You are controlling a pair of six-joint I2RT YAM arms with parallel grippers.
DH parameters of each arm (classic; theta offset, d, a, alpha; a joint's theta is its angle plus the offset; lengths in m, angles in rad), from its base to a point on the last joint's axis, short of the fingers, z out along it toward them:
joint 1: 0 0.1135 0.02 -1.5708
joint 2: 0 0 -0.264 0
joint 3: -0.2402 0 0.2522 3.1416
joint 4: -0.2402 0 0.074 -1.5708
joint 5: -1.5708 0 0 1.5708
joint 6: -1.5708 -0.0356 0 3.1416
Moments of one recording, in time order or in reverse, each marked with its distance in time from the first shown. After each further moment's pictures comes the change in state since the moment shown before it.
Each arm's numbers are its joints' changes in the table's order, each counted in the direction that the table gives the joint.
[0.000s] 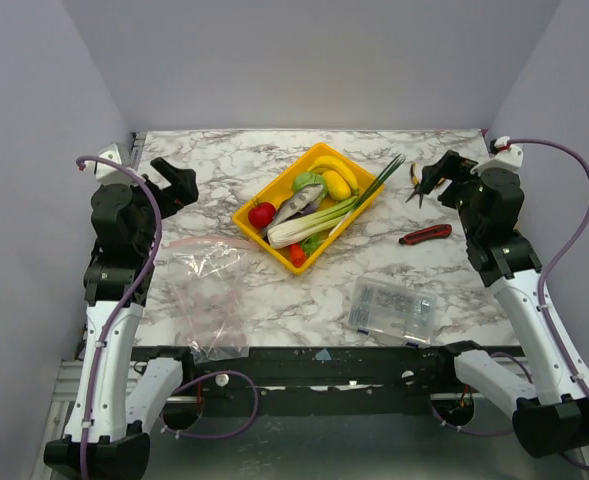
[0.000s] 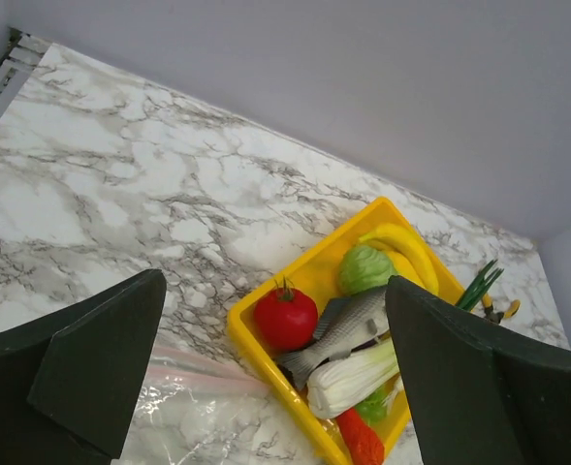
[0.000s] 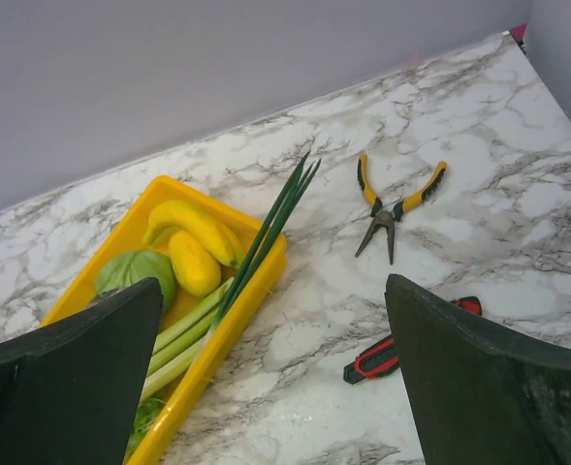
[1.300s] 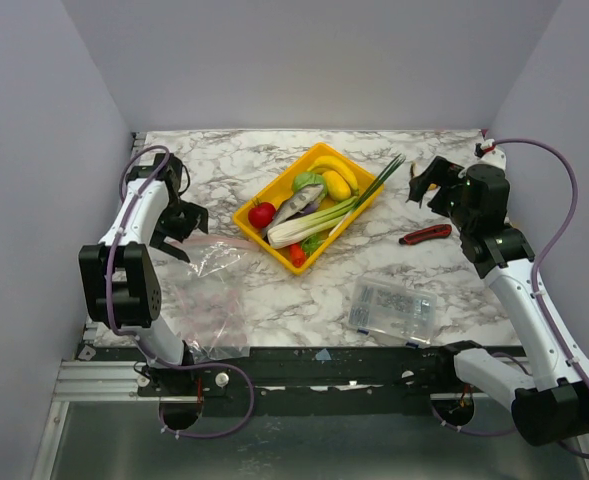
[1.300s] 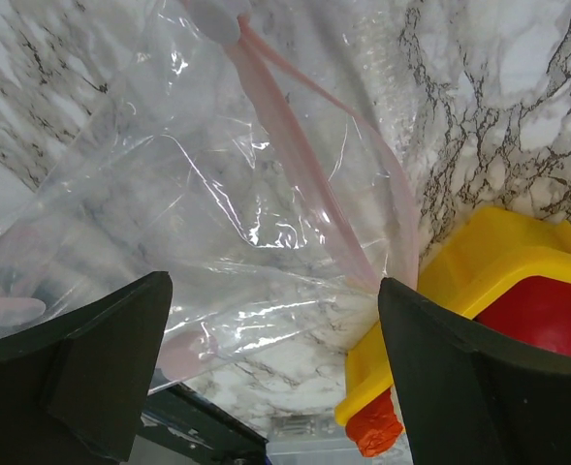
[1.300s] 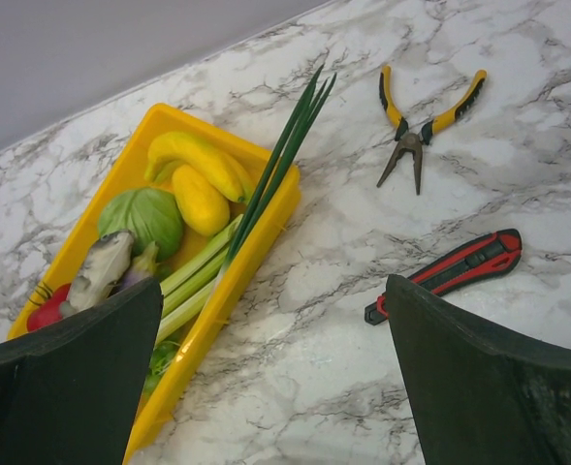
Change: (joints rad) left arm 0.068 0.838 -0.337 -0.866 0.066 0.654; right arm 0.000 0.063 -0.024 -0.119 0.061 -0.090
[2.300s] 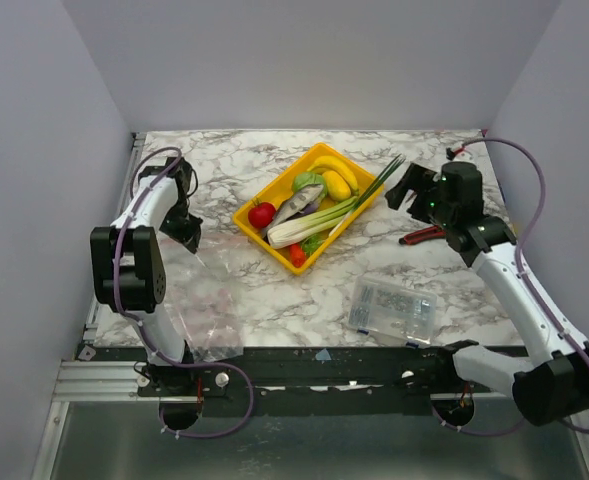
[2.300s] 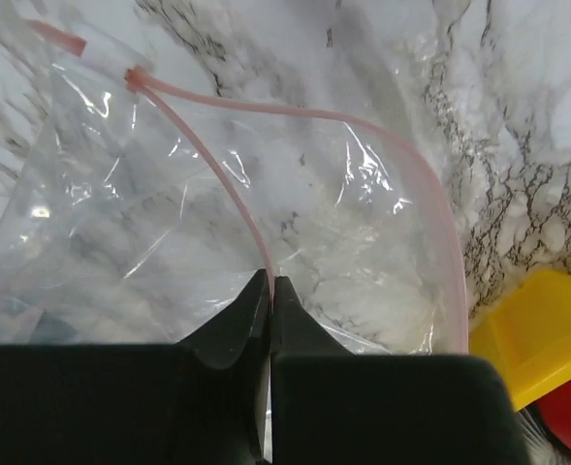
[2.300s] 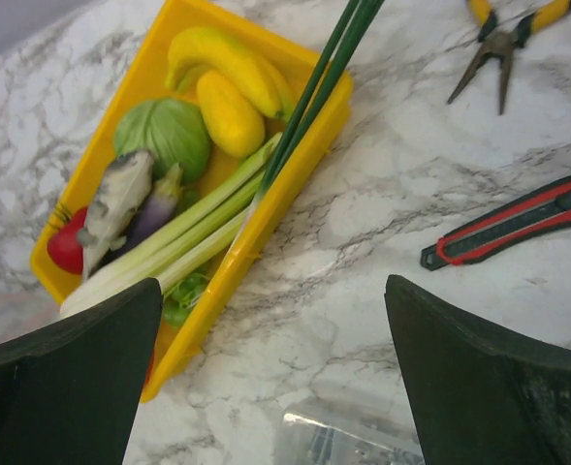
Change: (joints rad) left arm -0.025 0.137 -0.005 0.039 0.055 -0.052; right arm 0.031 0.070 -0.002 -0.048 0.118 -0.082
